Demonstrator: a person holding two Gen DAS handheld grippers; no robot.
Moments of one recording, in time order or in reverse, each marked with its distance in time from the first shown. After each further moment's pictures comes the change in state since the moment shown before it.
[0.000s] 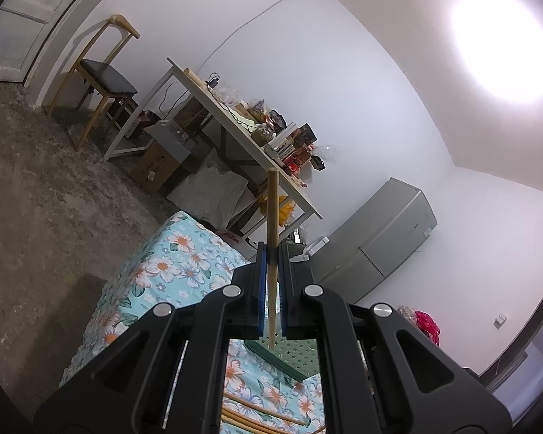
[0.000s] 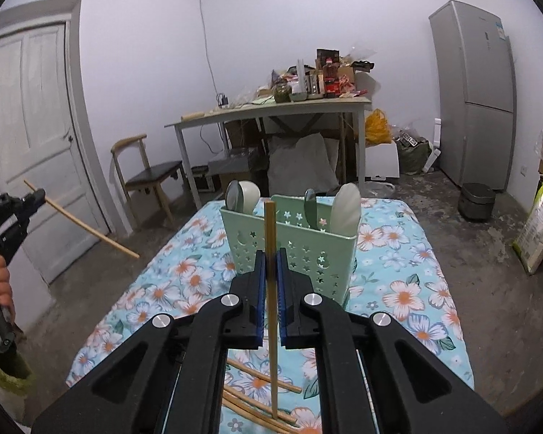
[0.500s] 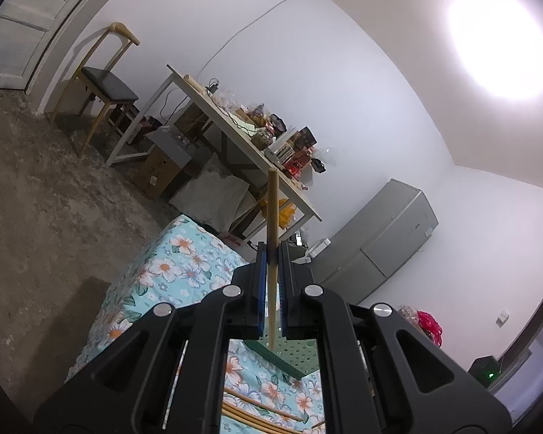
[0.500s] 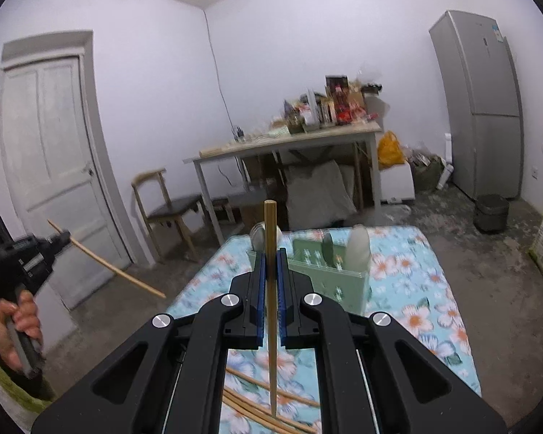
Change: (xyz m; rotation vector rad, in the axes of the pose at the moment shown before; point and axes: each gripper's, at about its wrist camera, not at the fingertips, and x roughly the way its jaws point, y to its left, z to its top) left arm -0.024 -0.016 0.006 0.007 -0.016 0.007; right arm -0.043 0.003 0.026 0.038 -0.145 0.100
